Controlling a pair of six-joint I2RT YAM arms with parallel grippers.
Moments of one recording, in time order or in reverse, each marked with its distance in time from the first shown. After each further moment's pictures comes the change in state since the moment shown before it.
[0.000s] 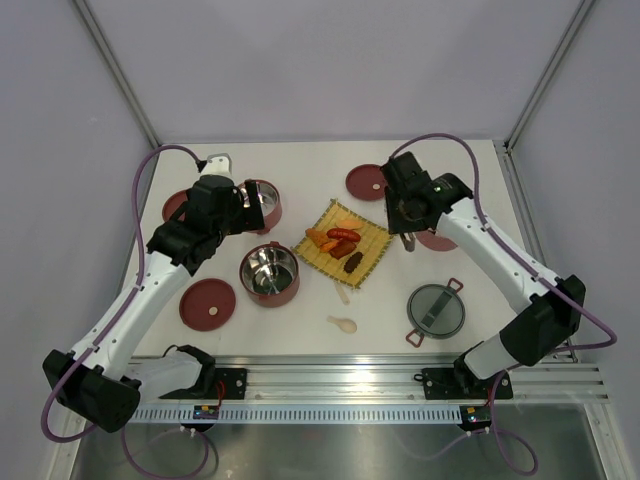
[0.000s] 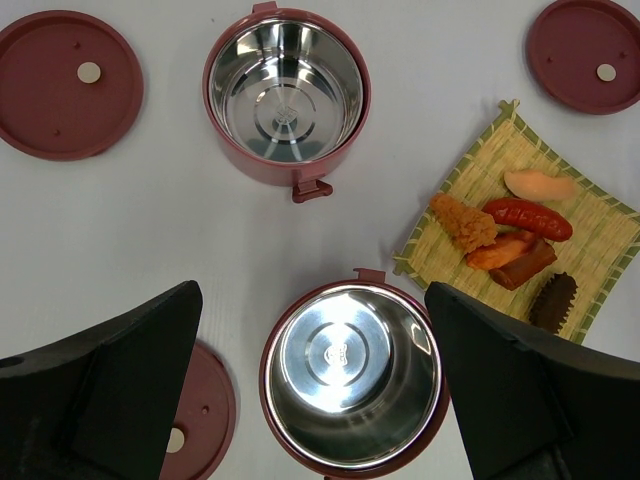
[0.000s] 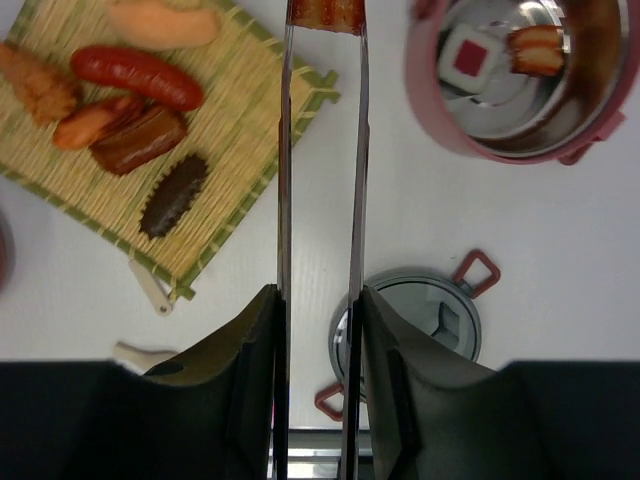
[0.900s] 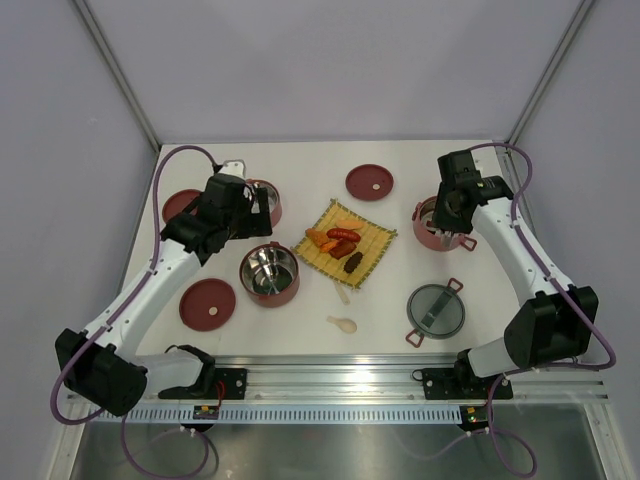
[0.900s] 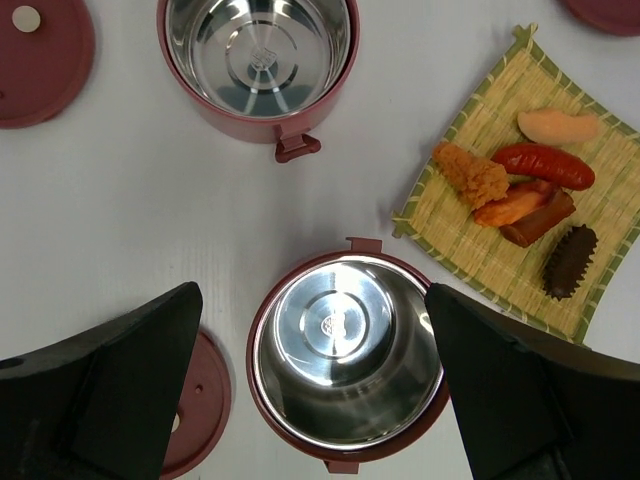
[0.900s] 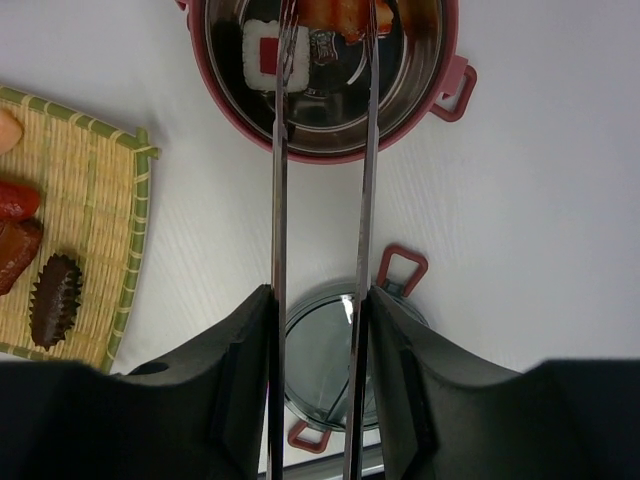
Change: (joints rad) left arm 0.000 0.084 0.009 -0.047 0.077 0.010; right arm -0.381 -0.071 -0.159 0.070 -0.014 0.047
